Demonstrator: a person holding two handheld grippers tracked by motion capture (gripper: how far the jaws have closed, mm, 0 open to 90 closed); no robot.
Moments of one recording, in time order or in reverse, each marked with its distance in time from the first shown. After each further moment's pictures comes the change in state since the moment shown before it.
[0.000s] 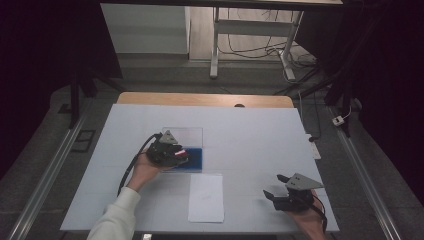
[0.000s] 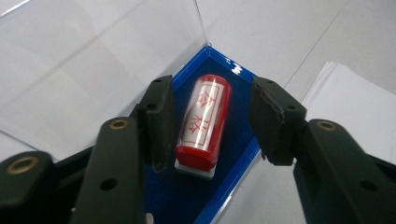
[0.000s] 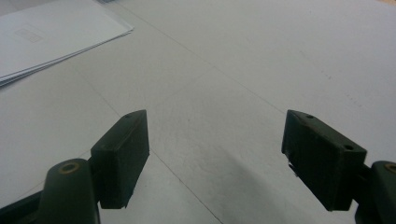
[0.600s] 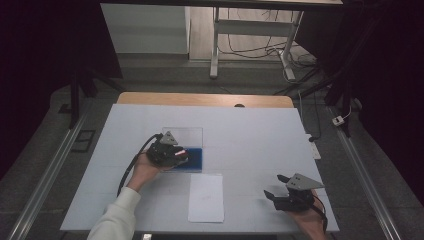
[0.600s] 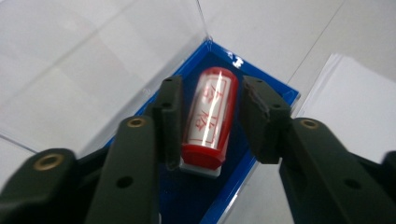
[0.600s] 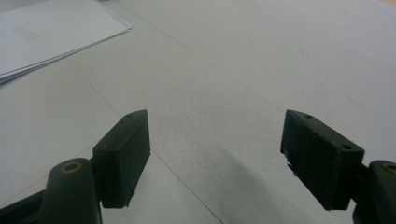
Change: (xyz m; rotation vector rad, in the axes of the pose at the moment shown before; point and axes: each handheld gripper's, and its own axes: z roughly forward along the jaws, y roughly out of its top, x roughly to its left) left arm 0.003 -0.003 0.005 0.019 0.001 0.024; right arm -0.001 -0.001 0.000 0.002 -0.002 -0.004
